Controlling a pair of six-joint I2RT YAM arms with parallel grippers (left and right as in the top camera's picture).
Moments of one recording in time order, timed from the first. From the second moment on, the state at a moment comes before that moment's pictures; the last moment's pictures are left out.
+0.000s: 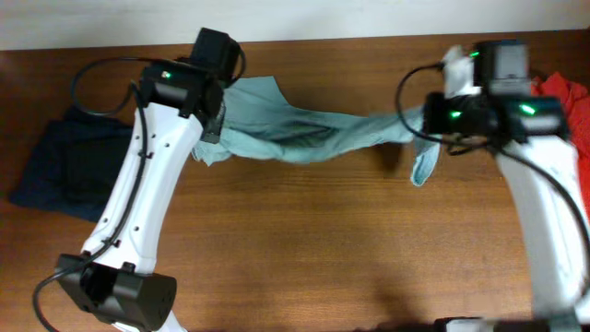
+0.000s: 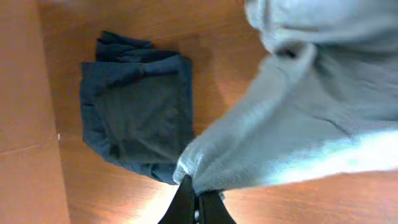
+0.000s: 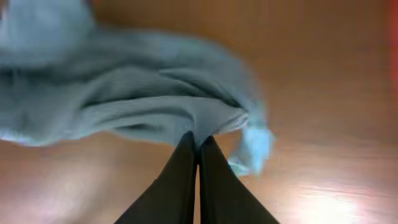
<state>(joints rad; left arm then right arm) -0.30 1.83 1.98 -1.46 -0.50 -0.09 0.00 1.50 1.61 -1.02 -0.12 0.10</state>
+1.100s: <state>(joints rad) -0.24 1.46 2.37 -1.53 -0.41 -0.02 -0.03 1.07 1.82 -1.15 -0.03 0.11</state>
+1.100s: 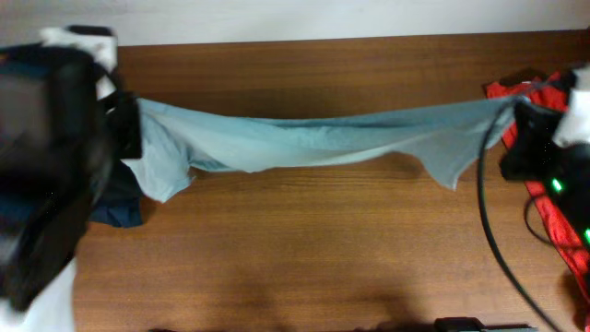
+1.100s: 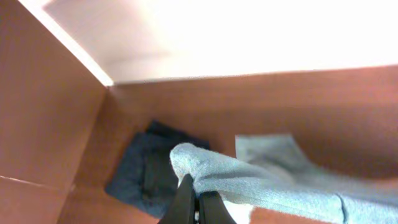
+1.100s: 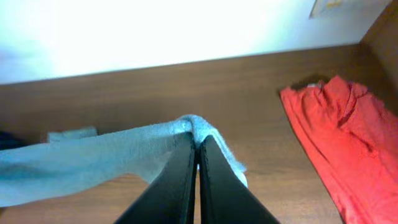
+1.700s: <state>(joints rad) -0.24 1.26 2.66 -1.61 -0.36 -0.02 -0.03 0.99 2.14 -1.35 -0.03 0.16</state>
